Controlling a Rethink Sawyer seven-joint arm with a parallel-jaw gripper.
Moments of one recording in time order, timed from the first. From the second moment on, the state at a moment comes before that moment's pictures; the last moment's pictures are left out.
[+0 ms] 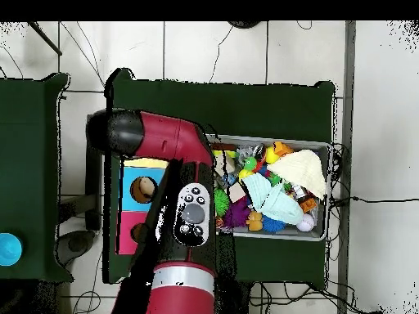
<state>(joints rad) 0.11 -0.47 -0.15 1.25 0.31 0.71 1.75</state>
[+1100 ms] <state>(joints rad) 0.07 -0.60 -0.15 1.06 0.31 0.83 1.75</state>
